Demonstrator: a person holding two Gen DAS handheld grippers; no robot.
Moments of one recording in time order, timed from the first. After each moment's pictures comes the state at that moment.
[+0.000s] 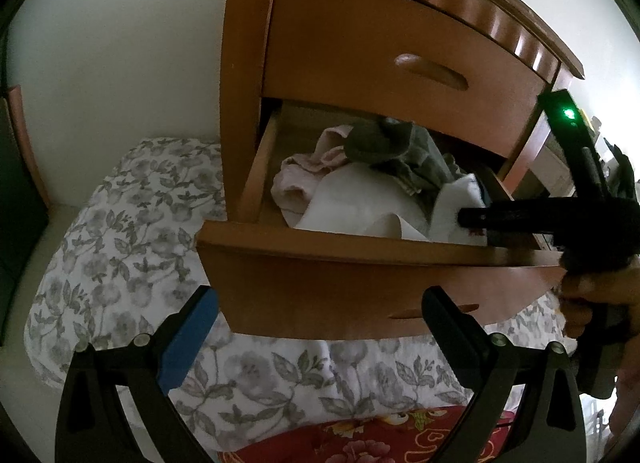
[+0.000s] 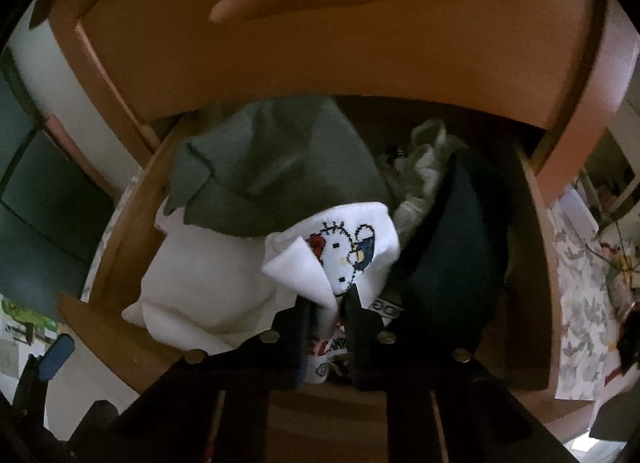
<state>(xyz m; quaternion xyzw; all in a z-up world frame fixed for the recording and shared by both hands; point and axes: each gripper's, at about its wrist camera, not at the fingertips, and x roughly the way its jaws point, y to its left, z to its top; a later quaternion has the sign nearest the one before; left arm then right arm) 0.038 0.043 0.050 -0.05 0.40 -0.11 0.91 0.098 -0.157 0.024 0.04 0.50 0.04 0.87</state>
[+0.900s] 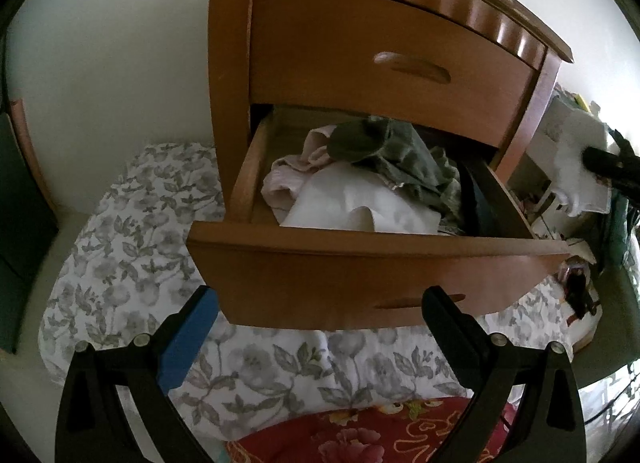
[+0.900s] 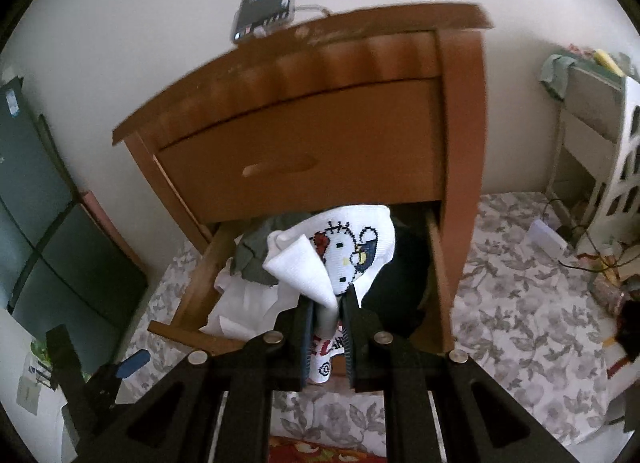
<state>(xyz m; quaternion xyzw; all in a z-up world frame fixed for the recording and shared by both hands) 0.024 0.022 0.064 -0.02 0.41 -0.10 0.91 -0.004 -0.212 0.139 0.11 0.35 0.05 0.93</state>
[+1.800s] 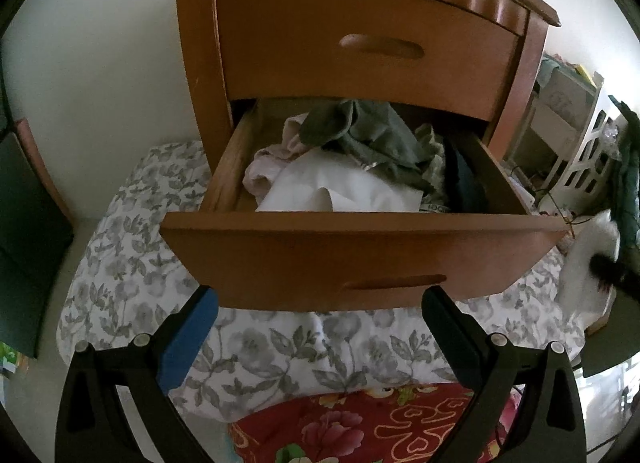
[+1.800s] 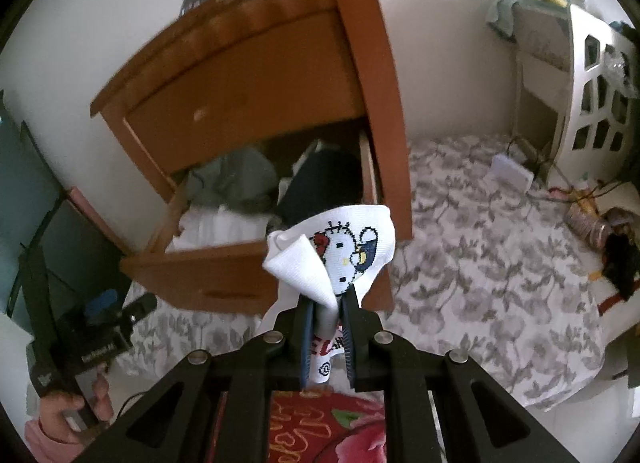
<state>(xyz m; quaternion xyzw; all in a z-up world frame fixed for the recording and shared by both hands) 0.011 -0.016 0.069 0.02 0.43 -0.08 0.90 -0.076 -0.266 0.085 0.13 0.41 0.02 0.90</state>
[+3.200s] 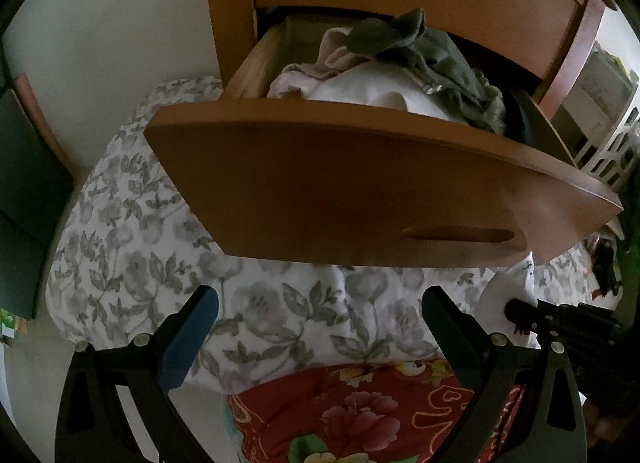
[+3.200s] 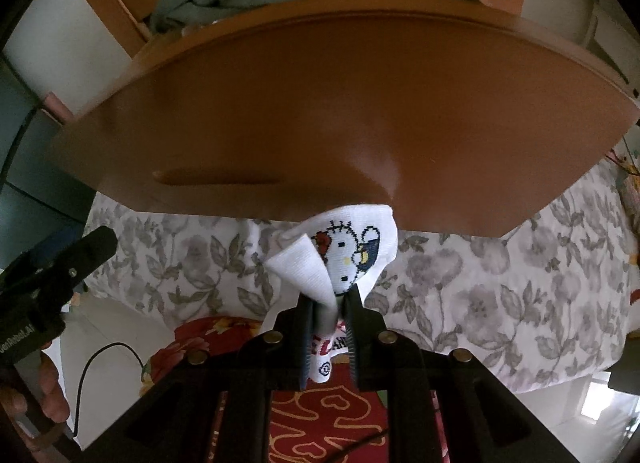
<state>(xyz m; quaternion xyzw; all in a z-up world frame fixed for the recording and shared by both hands) 0.034 0.009 0.007 0.00 0.51 -0.05 0.86 -0.016 -0.182 -0.039 0.07 0.57 0.05 0.82</state>
